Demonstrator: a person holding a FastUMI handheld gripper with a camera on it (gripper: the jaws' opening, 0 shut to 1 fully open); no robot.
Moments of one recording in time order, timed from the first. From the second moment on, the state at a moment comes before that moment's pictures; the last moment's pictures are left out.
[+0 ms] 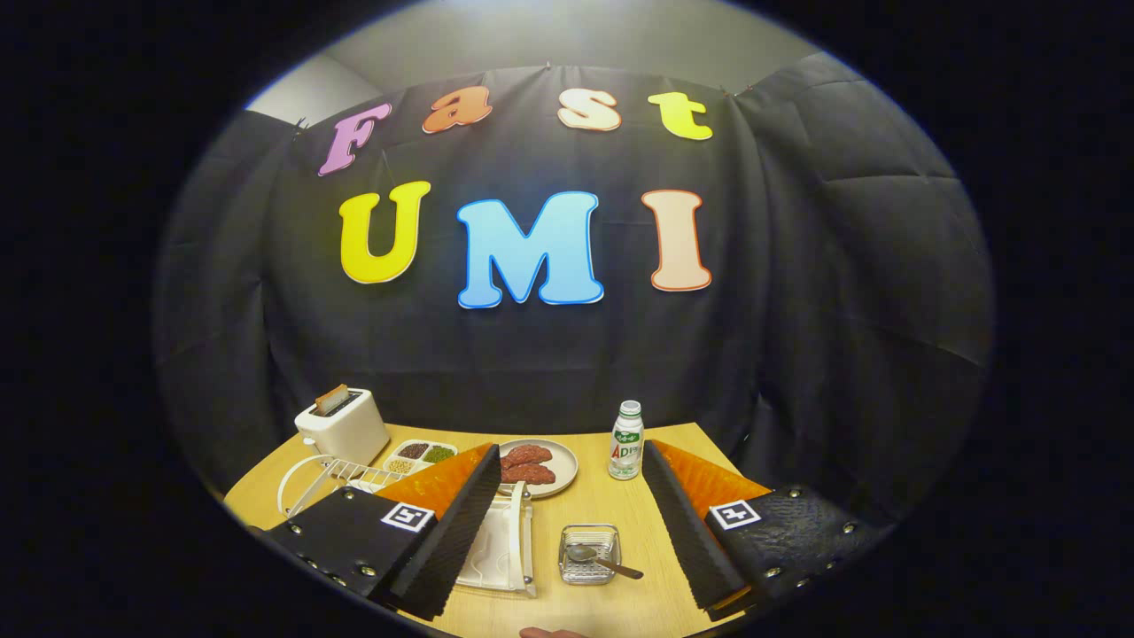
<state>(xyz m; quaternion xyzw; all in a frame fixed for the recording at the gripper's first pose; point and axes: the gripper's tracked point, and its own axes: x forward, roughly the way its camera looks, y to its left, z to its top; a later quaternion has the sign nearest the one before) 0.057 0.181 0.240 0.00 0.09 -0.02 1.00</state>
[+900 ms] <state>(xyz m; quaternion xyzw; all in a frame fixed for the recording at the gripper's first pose) 0.128 0.284 0.135 -0.04 0.28 -0.11 0.95</state>
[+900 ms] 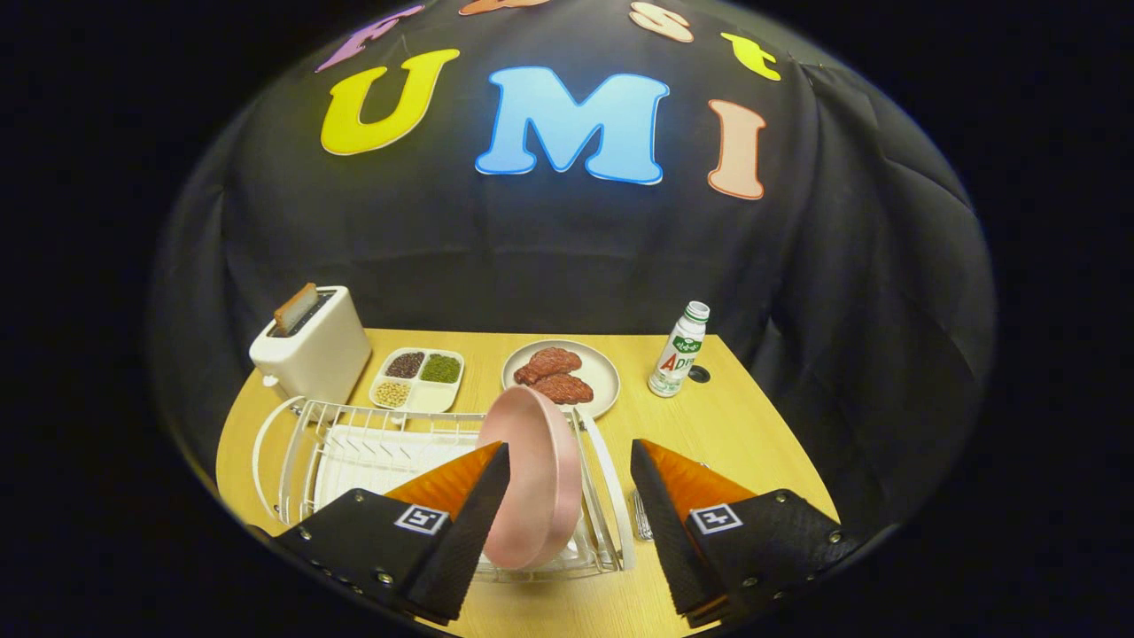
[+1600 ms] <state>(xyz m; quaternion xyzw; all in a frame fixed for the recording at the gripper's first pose) 0.137 0.285 0.096 -0.06 0.32 -0.18 0.93</state>
